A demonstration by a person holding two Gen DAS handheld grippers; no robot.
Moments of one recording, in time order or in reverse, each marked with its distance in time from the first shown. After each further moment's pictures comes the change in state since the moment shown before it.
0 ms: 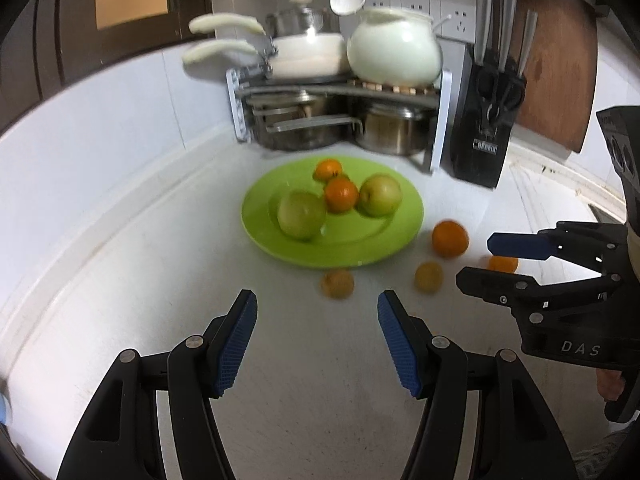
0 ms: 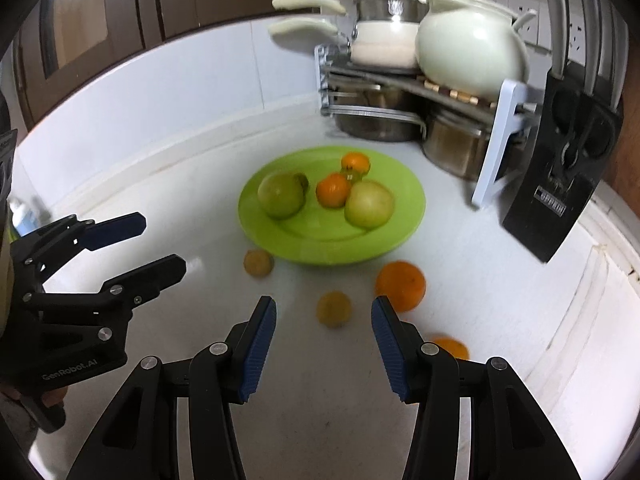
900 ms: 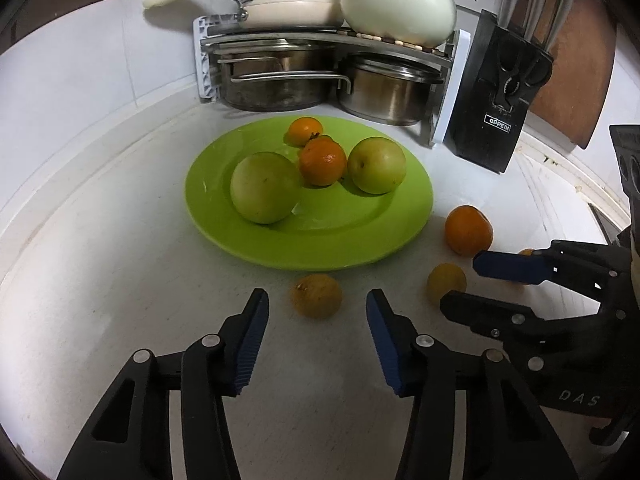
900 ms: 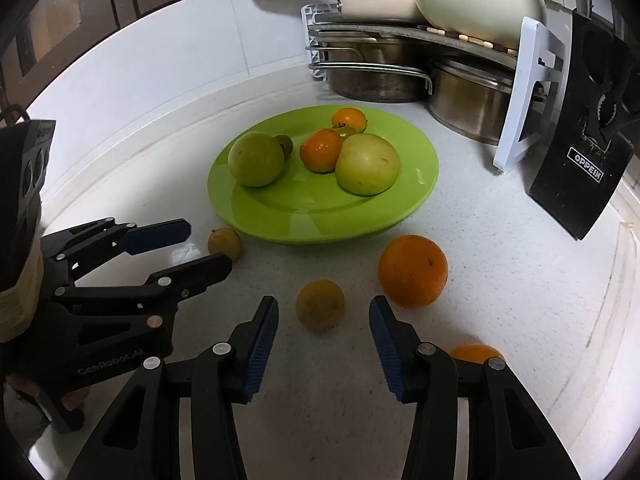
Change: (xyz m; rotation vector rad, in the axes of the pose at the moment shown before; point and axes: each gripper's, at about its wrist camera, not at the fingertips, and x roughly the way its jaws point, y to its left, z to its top) left arm 0.078 -0.002 0.011 -0.033 0.096 -0.113; right arm 0.050 -0.013 -0.001 0.034 0.076 0.023
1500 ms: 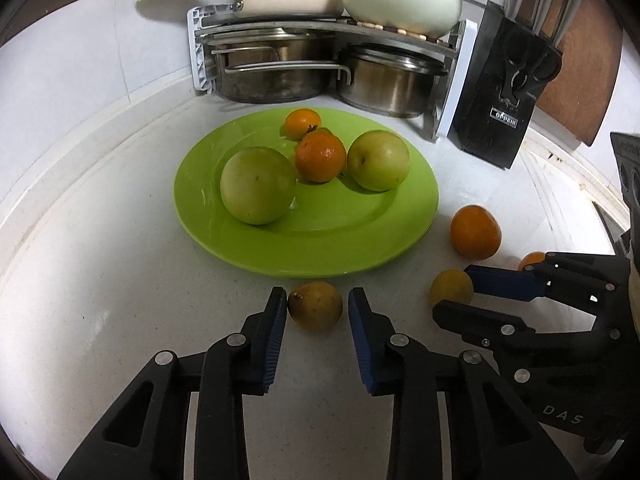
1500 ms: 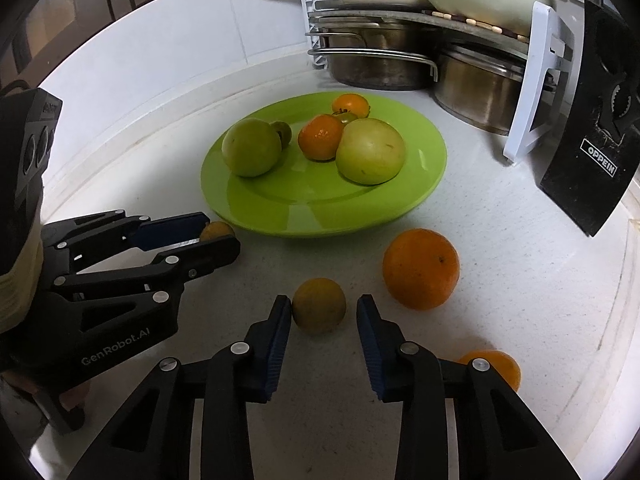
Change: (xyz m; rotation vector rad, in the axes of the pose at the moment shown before) left arm 0.013 -0.002 0.005 0.000 0.033 0.001; right arm 0.015 -0.001 -0.002 -0.004 0.032 0.013
